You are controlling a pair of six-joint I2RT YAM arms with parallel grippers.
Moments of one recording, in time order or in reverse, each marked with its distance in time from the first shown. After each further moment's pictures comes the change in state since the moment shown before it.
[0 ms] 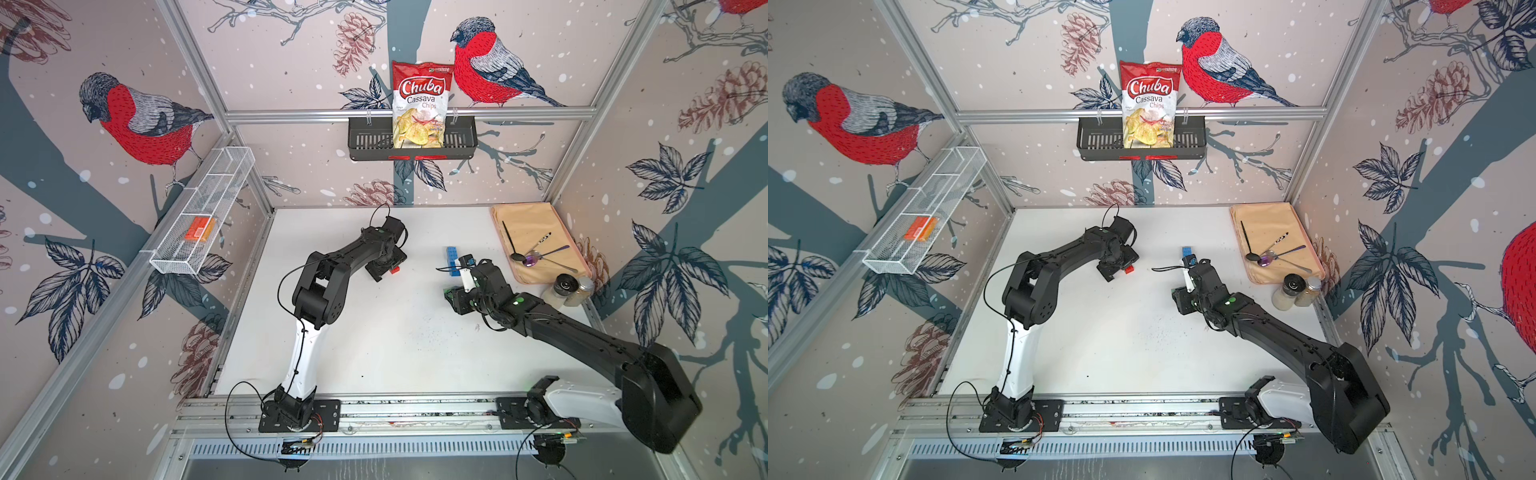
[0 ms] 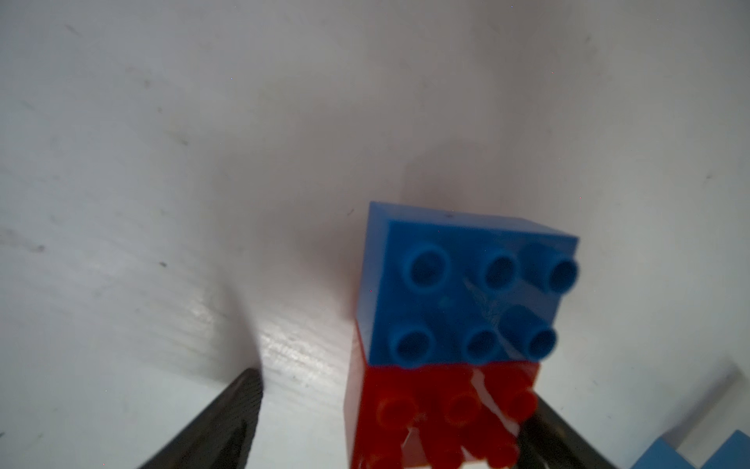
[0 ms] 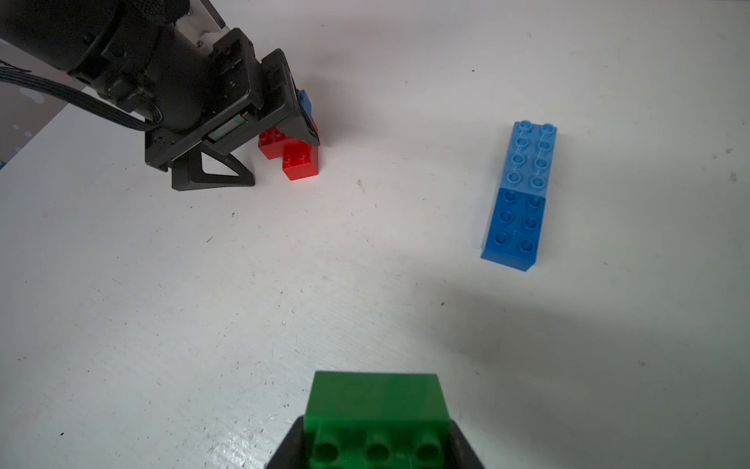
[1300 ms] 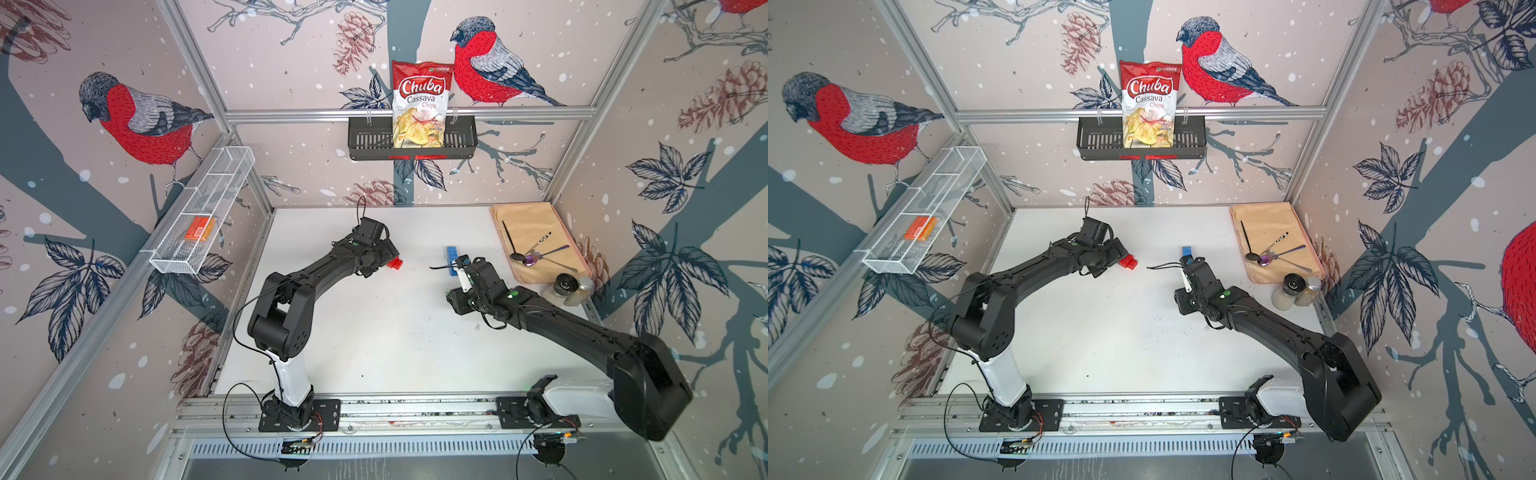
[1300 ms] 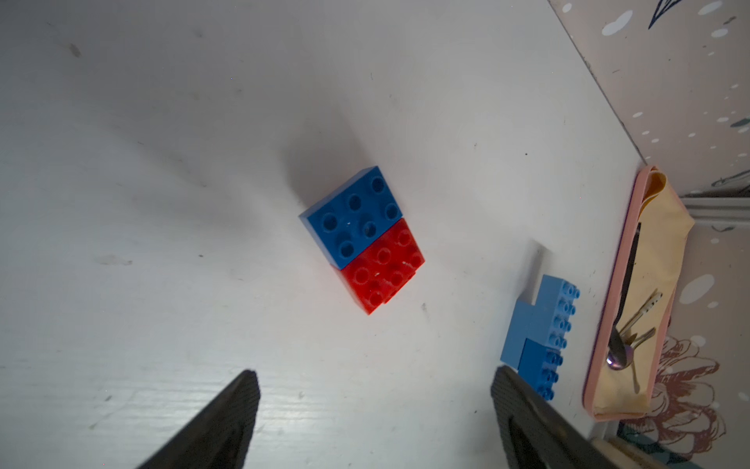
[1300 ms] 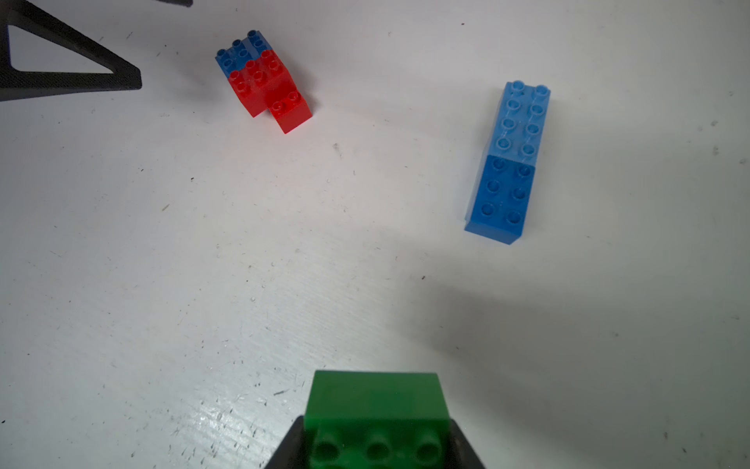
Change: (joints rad) left arm 0.043 -0.332 -0.327 0.323 0.090 0.130; right arm 0.004 0.054 0.049 -0.098 0.050 -0.022
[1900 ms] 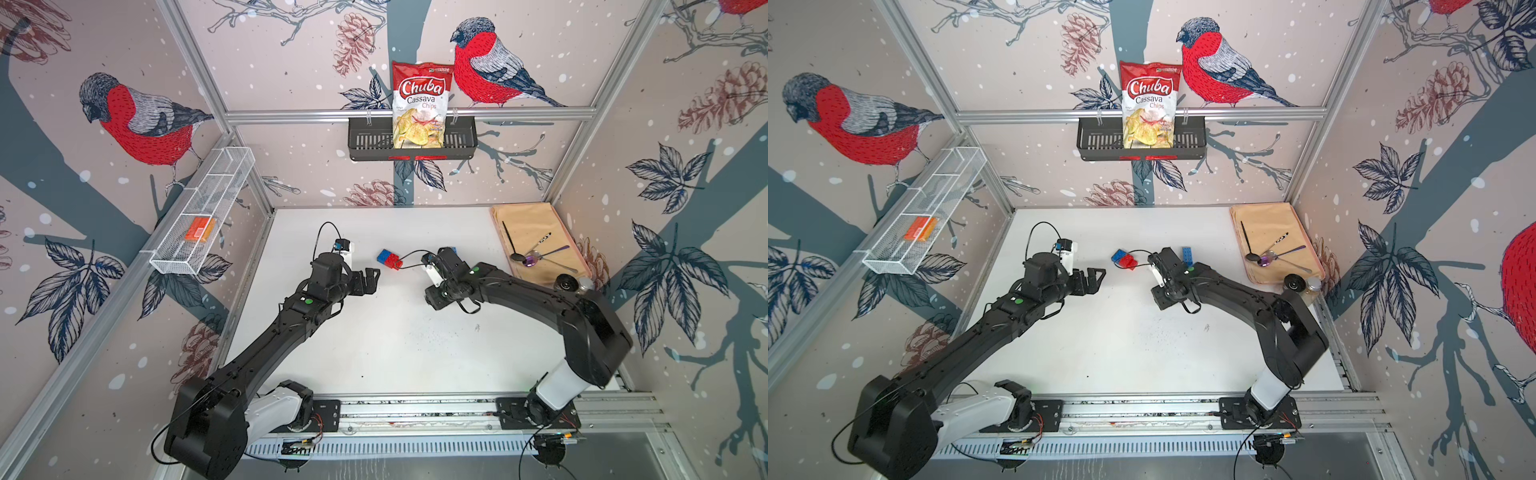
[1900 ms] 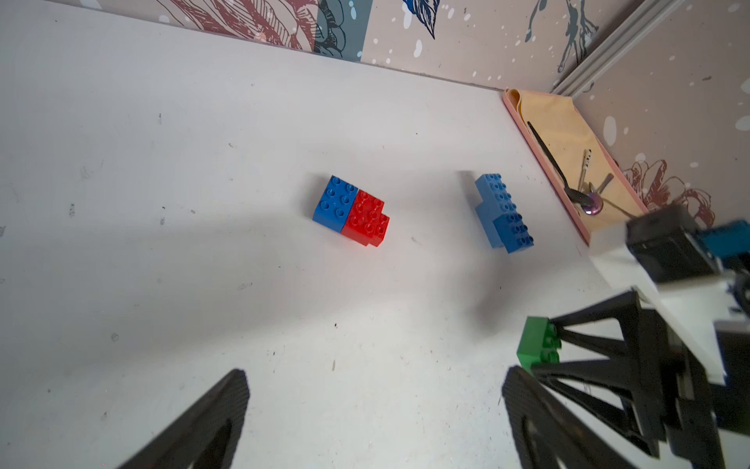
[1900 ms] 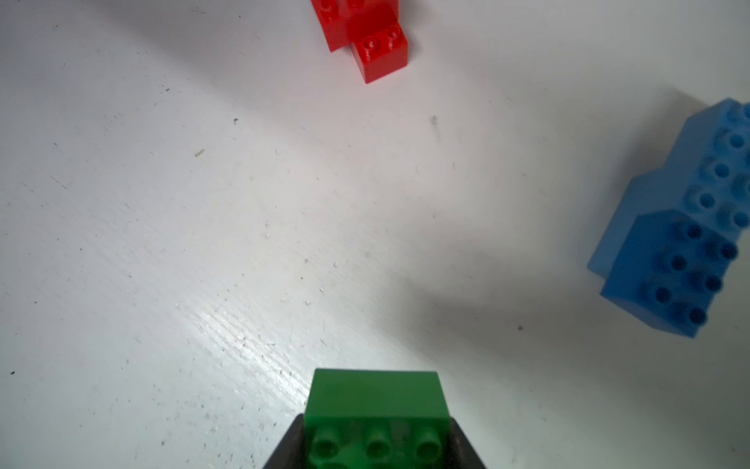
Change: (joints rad) left arm 0.070 -0.697 -0.630 0.306 0.068 0.650; right arm 0.089 0.308 0.307 -0.219 -0.032 -0.072
